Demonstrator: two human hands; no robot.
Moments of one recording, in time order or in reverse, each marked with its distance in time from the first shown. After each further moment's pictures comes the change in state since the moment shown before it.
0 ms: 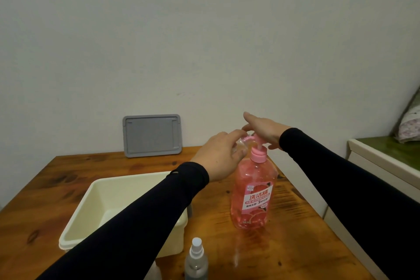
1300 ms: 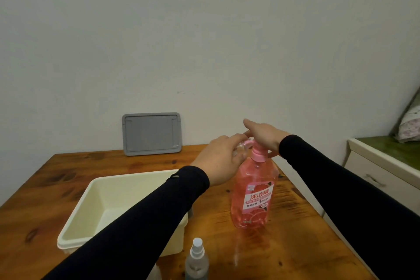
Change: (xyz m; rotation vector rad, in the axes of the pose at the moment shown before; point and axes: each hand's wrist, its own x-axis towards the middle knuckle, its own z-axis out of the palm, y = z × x) left_hand -0.005 -0.006 0.007 0.002 -0.007 0.018; right_hand 0.002 0.012 0.012 0.001 0.034 0.000
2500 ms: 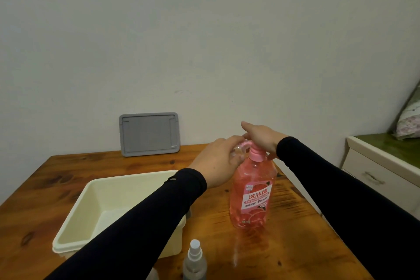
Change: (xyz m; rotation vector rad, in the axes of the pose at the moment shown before) left_hand -0.001 -0.004 0.005 -0.033 -0.016 -0.030; right_hand 0.004 0.006 0.004 0.026 -0.010 0.033
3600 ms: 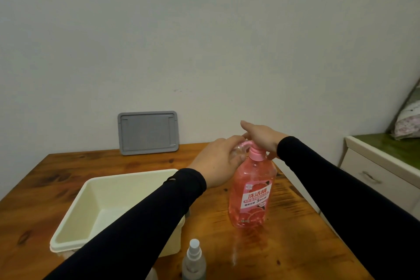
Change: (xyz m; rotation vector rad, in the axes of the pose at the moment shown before) left_hand 0.000 -0.002 0.002 -0.016 0.001 -0.004; right_hand 0.003 0.003 0.000 -0.004 -0.023 0.011
